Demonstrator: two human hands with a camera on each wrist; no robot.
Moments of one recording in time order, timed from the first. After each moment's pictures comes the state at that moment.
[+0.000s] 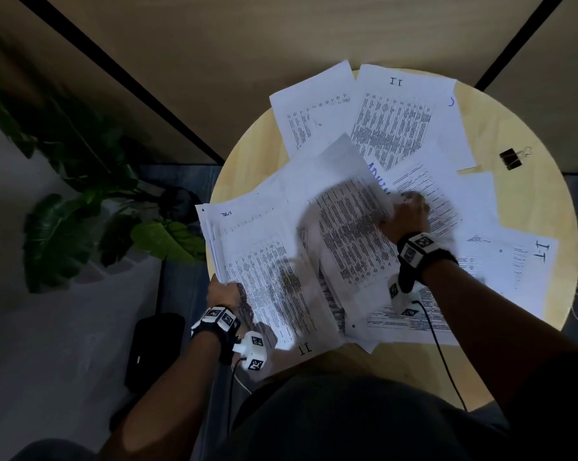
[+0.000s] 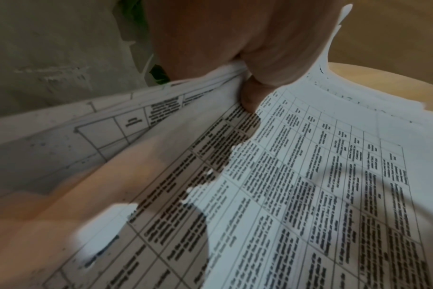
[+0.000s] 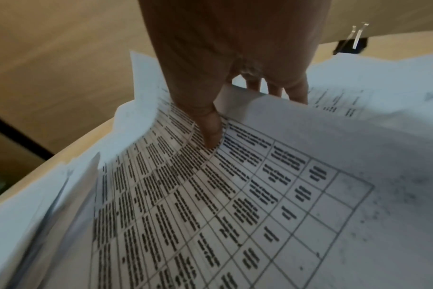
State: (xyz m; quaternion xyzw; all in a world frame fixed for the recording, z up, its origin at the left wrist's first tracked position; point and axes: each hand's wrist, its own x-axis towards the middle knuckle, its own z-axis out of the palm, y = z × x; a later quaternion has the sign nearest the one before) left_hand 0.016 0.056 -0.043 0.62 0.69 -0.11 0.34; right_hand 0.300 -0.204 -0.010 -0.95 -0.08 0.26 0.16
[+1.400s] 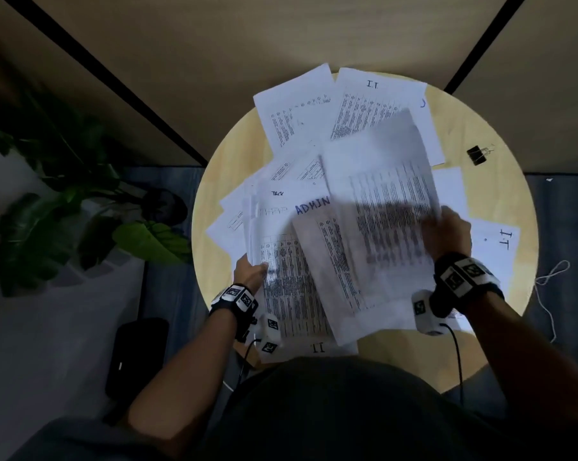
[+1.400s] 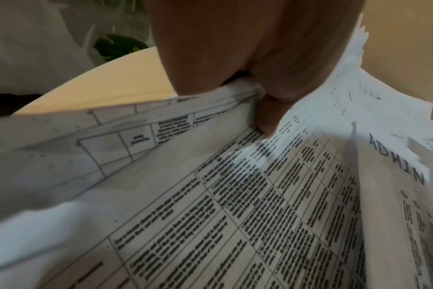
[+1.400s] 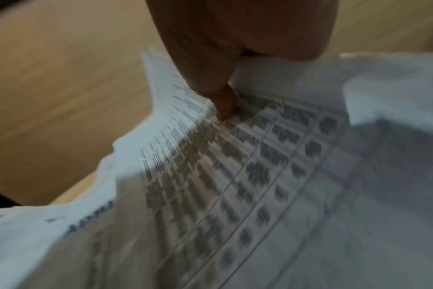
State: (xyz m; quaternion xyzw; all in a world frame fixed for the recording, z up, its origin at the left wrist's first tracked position) left_hand 0.078 -0.006 -0.001 0.69 0.53 -0.15 0.47; right_hand 0.287 -0.298 0.038 -0.95 0.06 0.19 0.23
